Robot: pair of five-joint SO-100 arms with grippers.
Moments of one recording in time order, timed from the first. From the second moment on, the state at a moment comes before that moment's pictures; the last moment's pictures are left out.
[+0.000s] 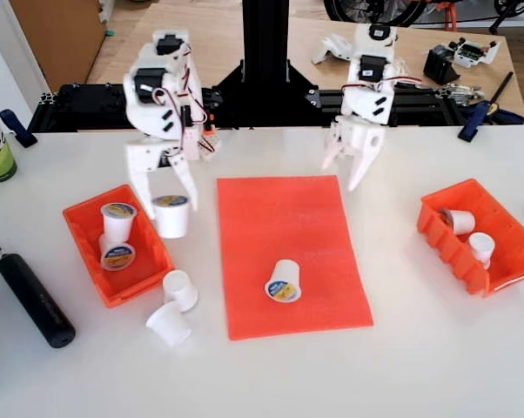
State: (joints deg) arm 0 7.5 102.8 84.3 70.4 -118.7; arm 1 14.1 128.9 120.0 69.6 137.3
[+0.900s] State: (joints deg) arm 0 -3.5 97.2 84.7 63.7 -118.5; arm 1 19.4 129.0 120.0 70.0 133.6
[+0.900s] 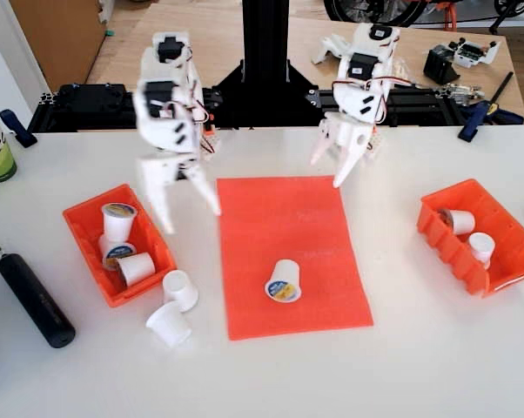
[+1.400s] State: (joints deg) arm 0 -20.0 80.0 79.2 53.2 -51.1; arm 1 17.1 130.5 120.0 68.6 131.0
